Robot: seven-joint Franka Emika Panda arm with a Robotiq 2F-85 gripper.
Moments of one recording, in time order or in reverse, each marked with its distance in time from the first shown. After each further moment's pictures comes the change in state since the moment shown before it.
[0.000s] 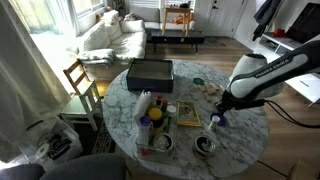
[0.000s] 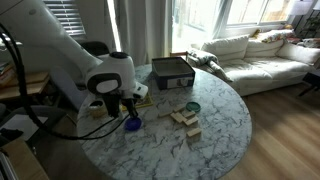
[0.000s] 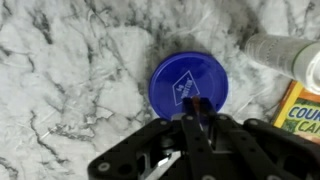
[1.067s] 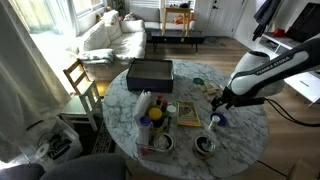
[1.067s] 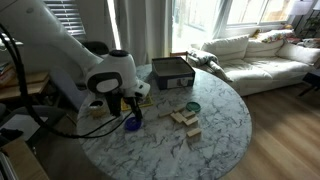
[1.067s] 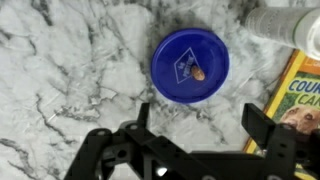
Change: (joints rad) arm -0.006 -0.013 -0.007 0.006 0.027 0.042 0.000
